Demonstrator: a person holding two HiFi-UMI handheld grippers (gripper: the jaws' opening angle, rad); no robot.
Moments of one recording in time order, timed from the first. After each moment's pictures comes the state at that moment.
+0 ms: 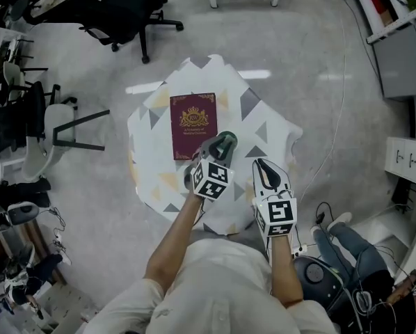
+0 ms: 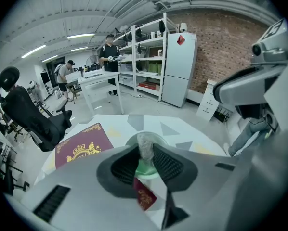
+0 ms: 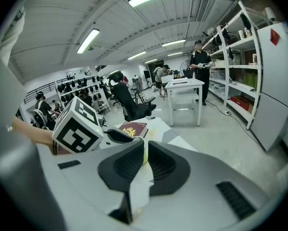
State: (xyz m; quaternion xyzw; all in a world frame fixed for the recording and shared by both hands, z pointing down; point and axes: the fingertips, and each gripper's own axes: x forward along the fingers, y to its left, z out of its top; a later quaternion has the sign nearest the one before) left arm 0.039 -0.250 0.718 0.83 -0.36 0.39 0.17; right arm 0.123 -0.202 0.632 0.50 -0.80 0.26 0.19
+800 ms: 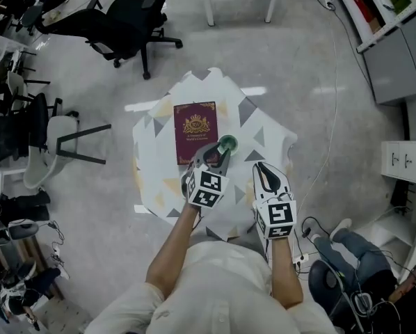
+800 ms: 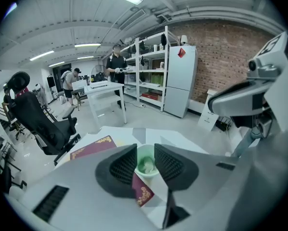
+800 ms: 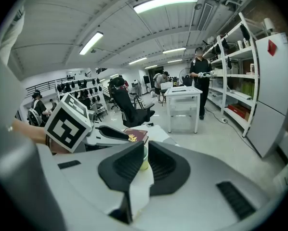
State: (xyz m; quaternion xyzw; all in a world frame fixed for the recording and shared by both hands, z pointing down) left arm 0.027 -0.244 0.662 0.84 -0.39 0.34 0.16; right arm 0.122 -0.194 0.597 0.52 -0.80 0.23 0.18
